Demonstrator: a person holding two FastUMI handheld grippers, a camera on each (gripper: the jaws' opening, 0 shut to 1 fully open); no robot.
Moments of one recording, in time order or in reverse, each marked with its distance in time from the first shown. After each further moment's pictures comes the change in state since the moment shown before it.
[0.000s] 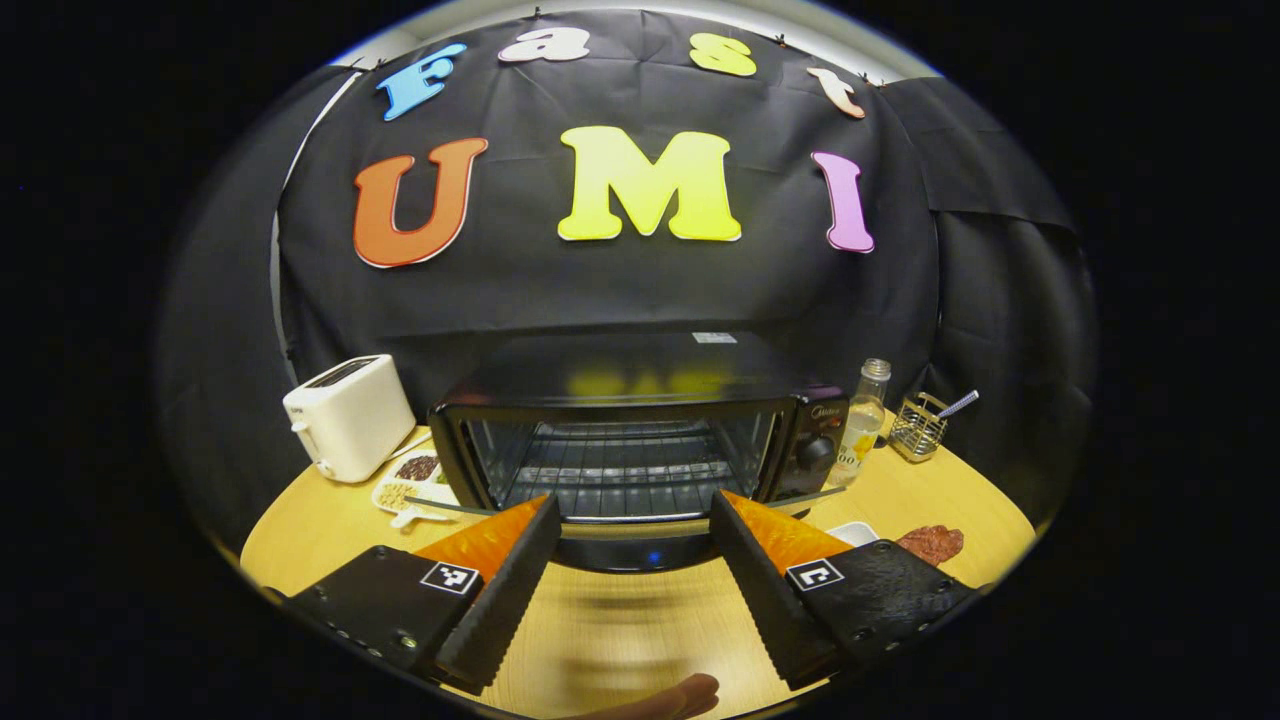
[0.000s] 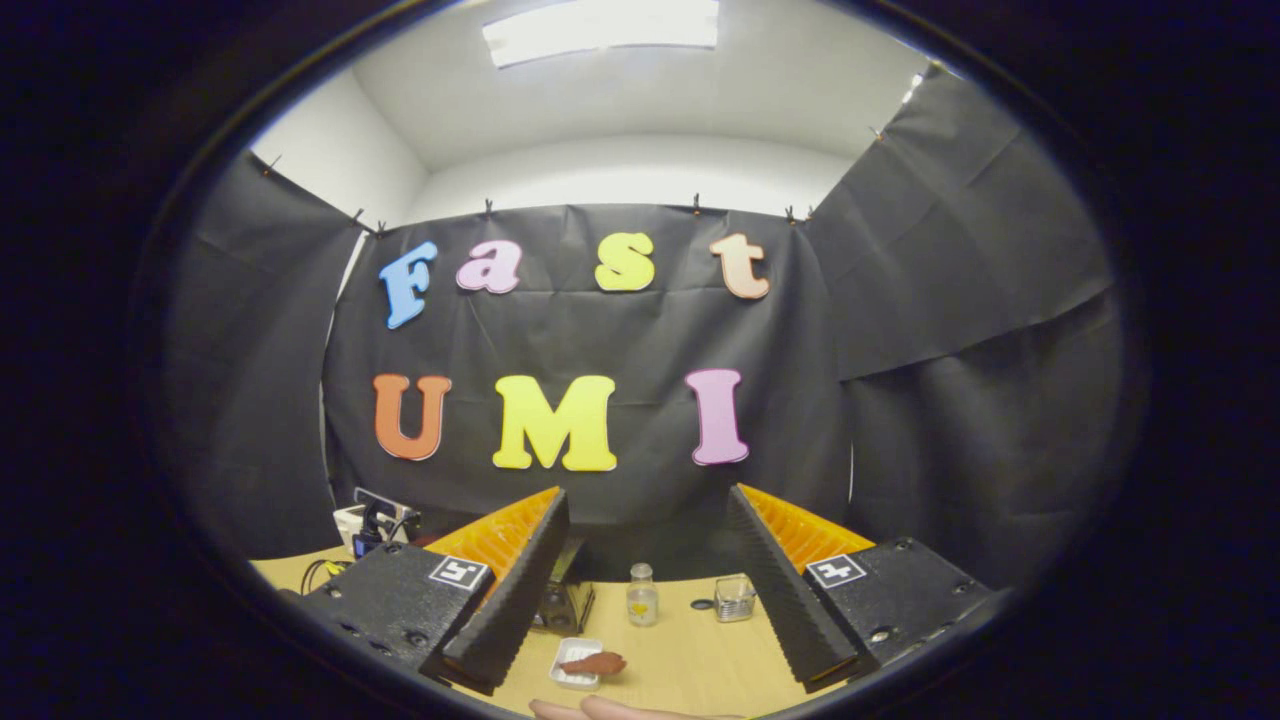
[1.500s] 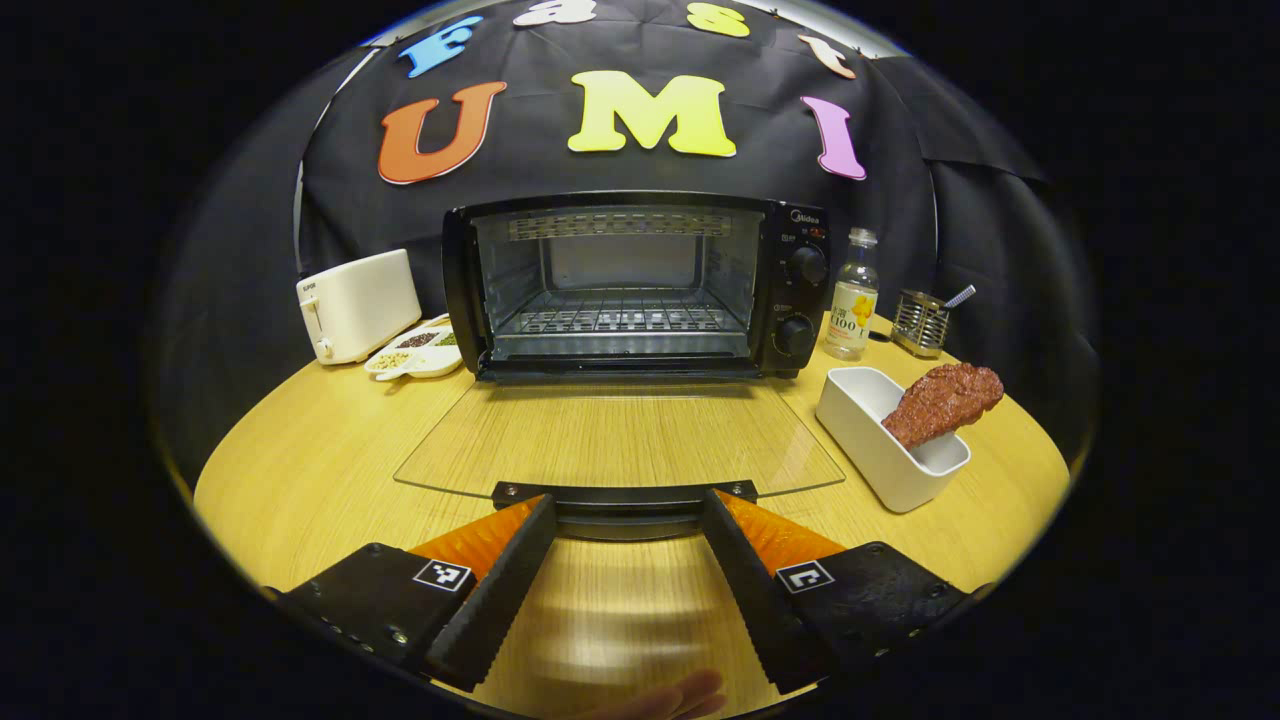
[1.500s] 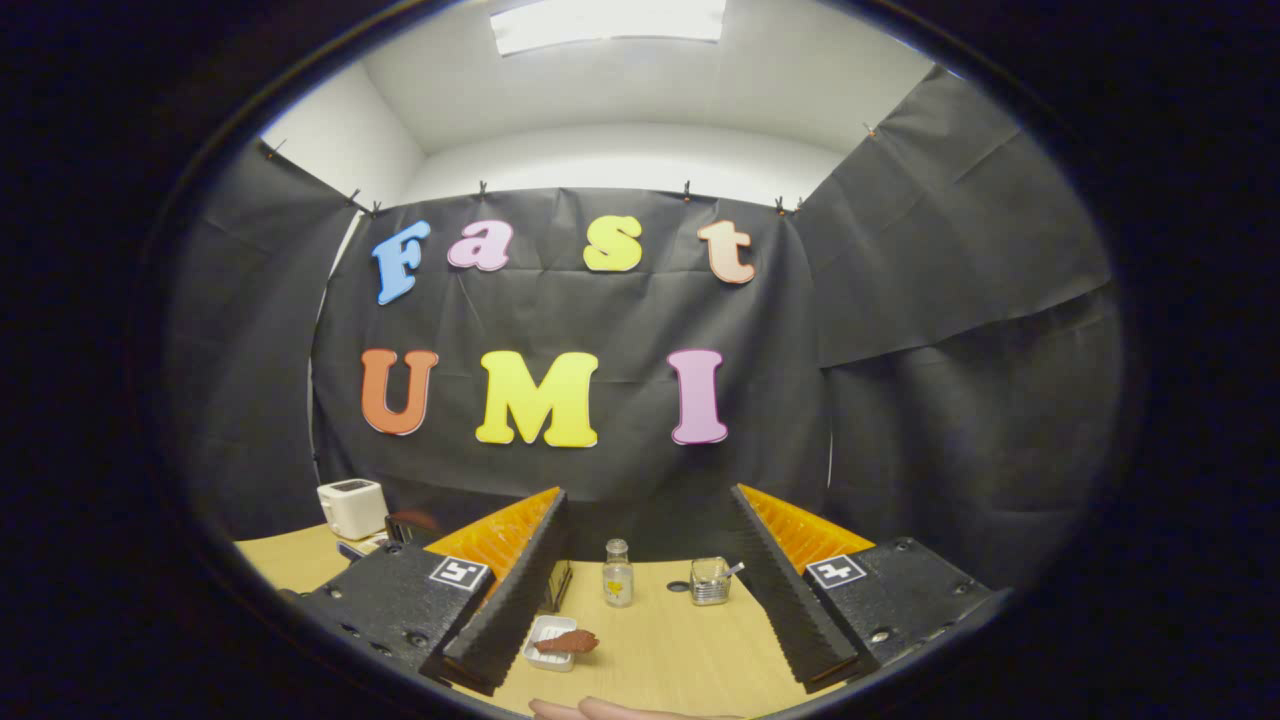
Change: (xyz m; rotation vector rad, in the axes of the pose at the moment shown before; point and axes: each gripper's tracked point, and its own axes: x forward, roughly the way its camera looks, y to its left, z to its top) left arm -0.029 -0.016 -0.137 -0.025 0.131 0.006; right arm -0.013 -0.028 -0.036 -0.032 0.071 -0.048
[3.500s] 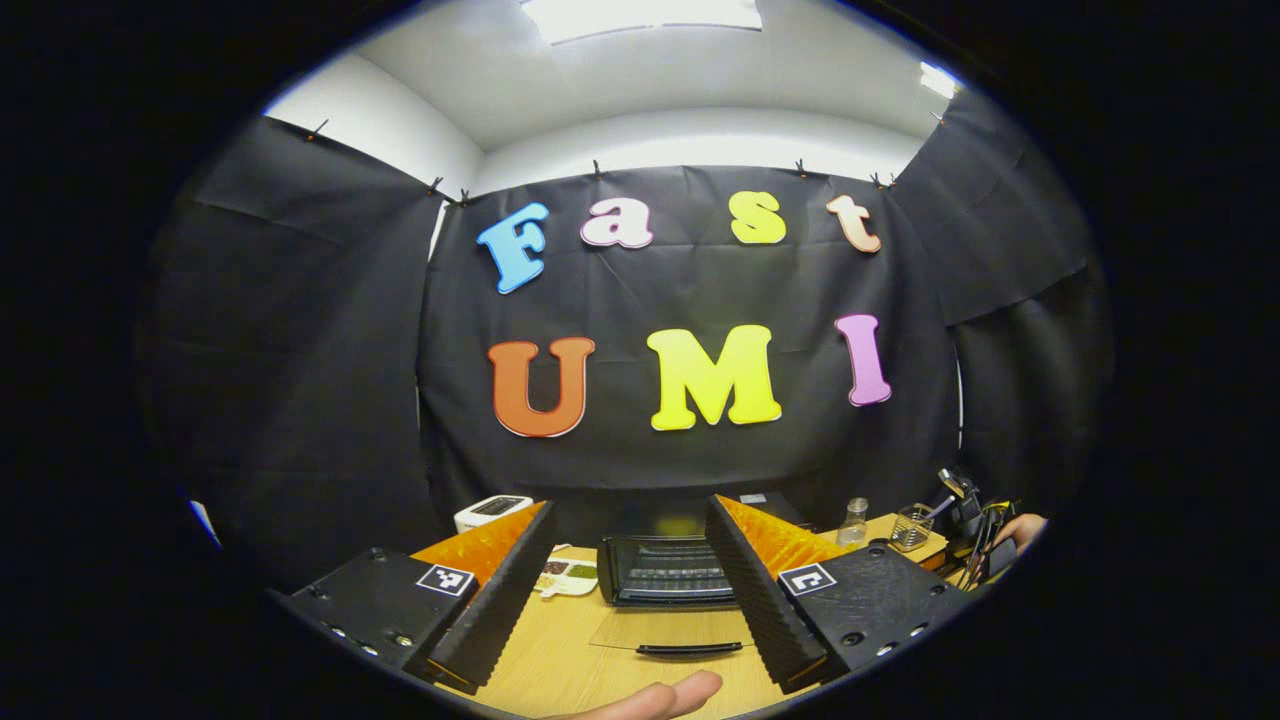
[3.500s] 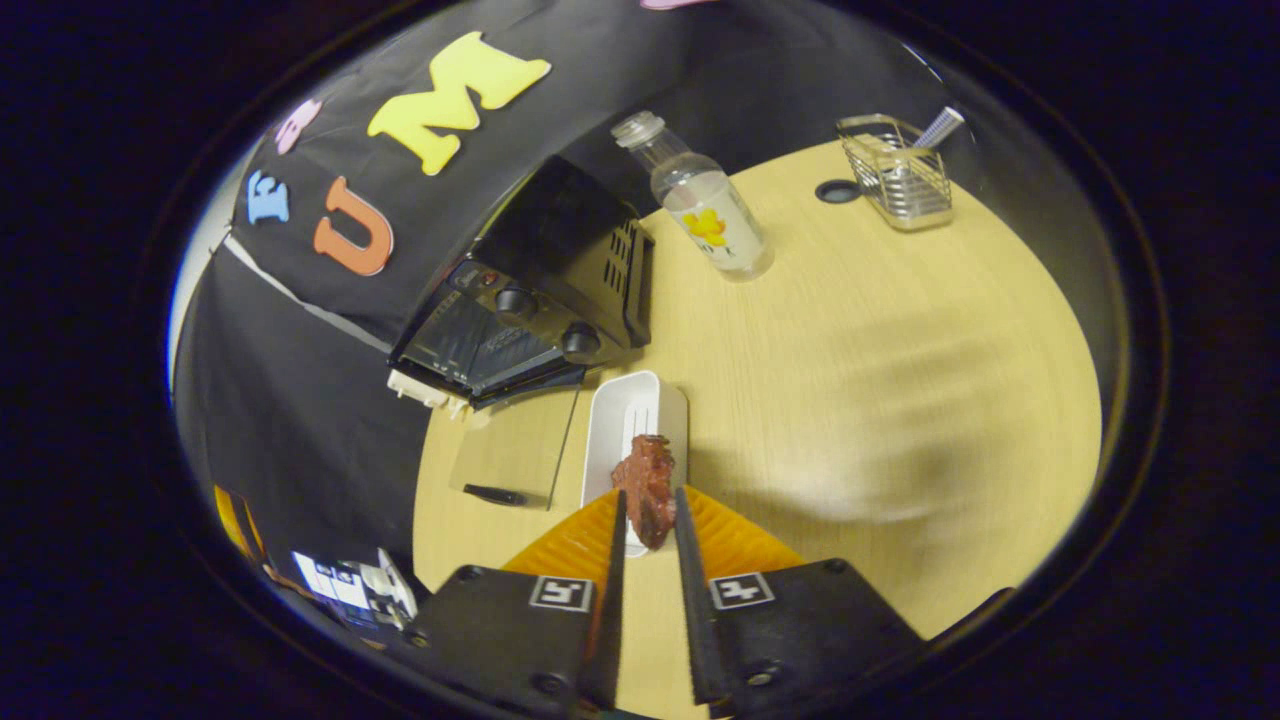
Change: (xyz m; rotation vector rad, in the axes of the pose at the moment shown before) left arm -0.241 0.042 0.242 0.037 -0.586 0.237; right arm 0.121 0.085 -0.348 0.634 1.187 0.394
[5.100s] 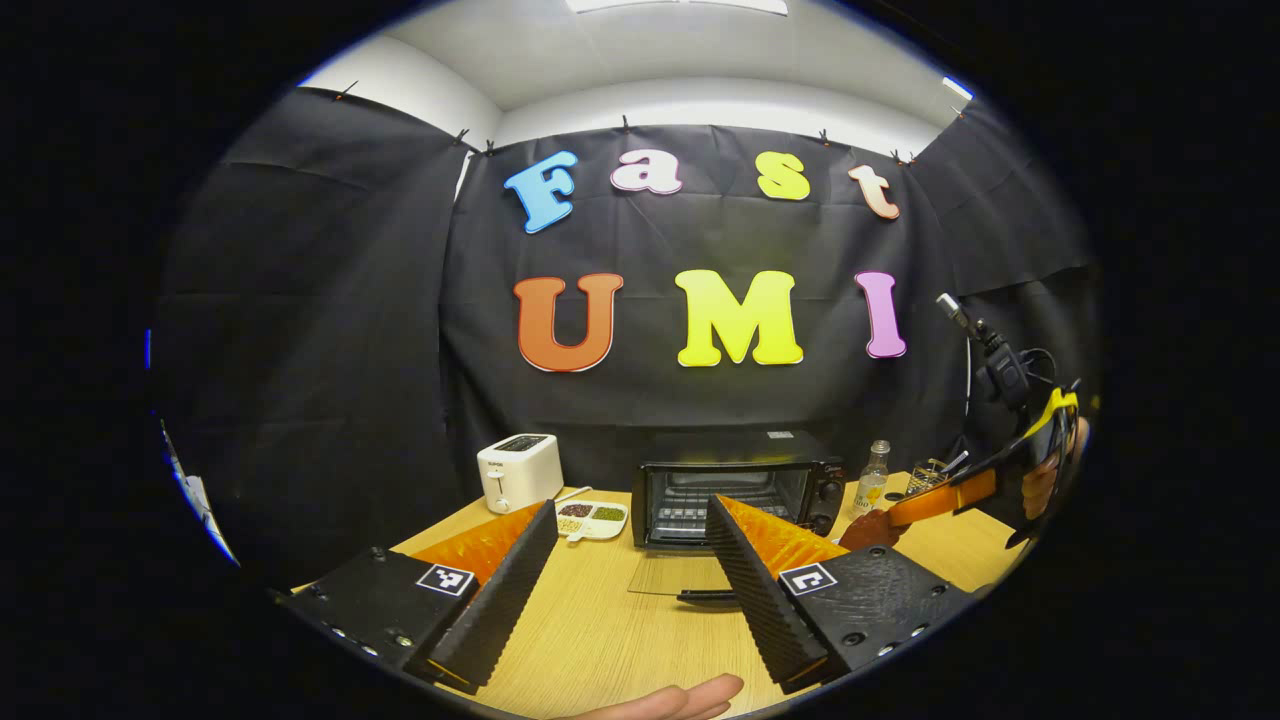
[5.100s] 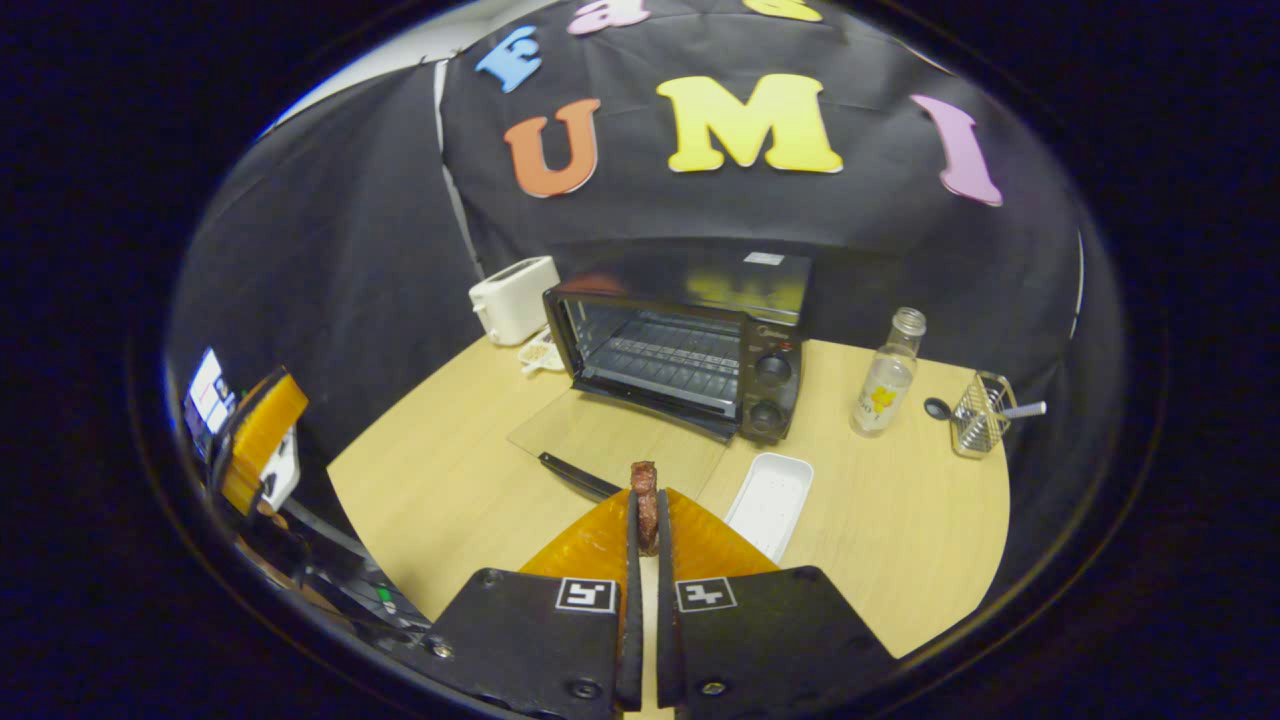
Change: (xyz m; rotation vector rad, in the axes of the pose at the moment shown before) left arm -0.025 0.055 -0.090 -0.042 0.155 0.002; right arm -0.008 0.164 -0.059 -0.754 -0.210 -0.157
